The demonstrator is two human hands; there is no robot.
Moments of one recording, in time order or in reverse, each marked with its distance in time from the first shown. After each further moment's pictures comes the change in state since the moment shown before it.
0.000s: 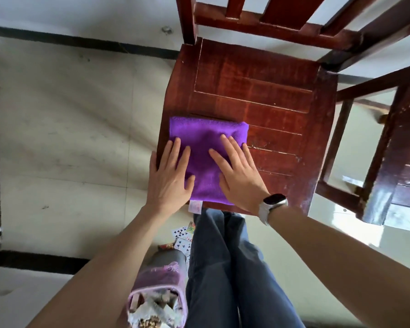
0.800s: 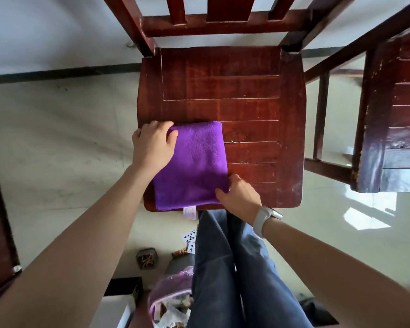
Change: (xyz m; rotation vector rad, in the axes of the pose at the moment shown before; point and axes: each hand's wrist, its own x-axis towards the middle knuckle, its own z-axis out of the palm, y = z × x) left_hand 0.098 0.005 -0.039 -0.099 0.003 -0.079; right_hand -0.029 -0.011 -0.015 0.527 -0.475 0.916
